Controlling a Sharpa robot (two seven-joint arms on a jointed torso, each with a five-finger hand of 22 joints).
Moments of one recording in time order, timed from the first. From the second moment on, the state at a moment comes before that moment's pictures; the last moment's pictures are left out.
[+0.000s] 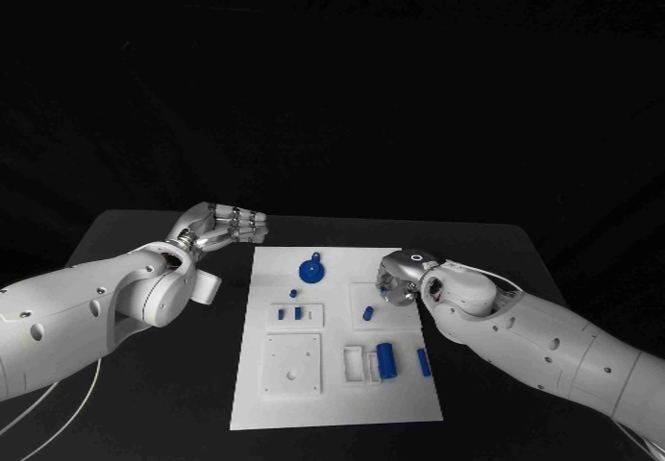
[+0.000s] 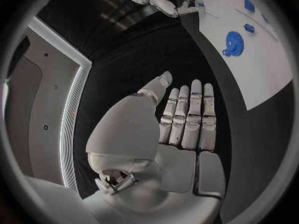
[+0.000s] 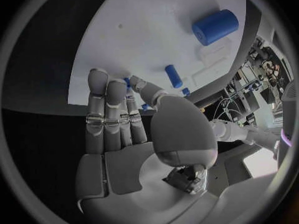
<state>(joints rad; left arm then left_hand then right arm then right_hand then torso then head) 1.30 -0.78 -0.09 1.29 -0.30 -0.28 0.35 1.37 -0.06 0.24 -0.13 0.19 1.05 0.14 0.06 0.06 1.10 0.13 0.06 0.06 1.19 0.11 0.07 0.07 0.03 0.98 0.09 0.07 0.21 0.88 -0.64 0.37 1.25 -2.00 -0.11 -0.16 1.24 -0.09 0.58 -0.20 0.10 1.21 0.09 0.06 0.07 1.29 0.04 0.06 0.06 1.43 -0.04 0.81 0.76 0.14 1.47 -0.06 0.39 1.15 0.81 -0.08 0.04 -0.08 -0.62</state>
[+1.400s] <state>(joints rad) 1.30 -0.78 -0.09 1.26 -0.30 -0.28 0.35 1.36 -0.06 0.25 -0.14 0.19 1.05 0.14 0.06 0.06 1.10 0.13 0.06 0.06 1.19 0.10 0.07 0.07 0.03 0.98 0.09 0.08 0.20 0.86 -0.69 0.41 1.39 -2.03 -0.25 -0.19 1.25 -0.08 0.61 -0.25 0.07 1.27 0.07 0.06 0.07 1.34 0.04 0.06 0.06 1.44 -0.06 0.81 0.77 0.11 1.46 -0.08 0.42 1.17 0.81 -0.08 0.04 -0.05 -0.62</state>
